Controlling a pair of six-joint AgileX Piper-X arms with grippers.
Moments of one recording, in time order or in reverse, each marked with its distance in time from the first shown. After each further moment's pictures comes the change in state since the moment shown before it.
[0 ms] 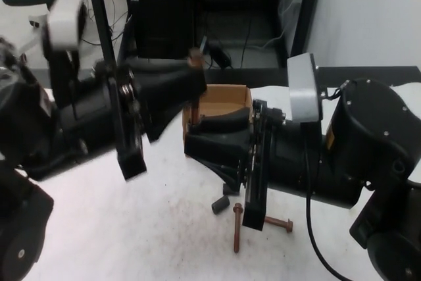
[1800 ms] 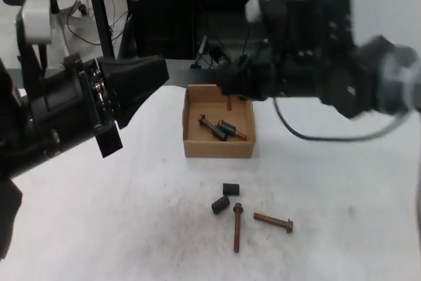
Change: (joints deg) left arm 9.3 -4.5 0.2 8.3 -3.3 2.4; right arm -13.0 16.2 -30.5 48.2 15.6 -7.6
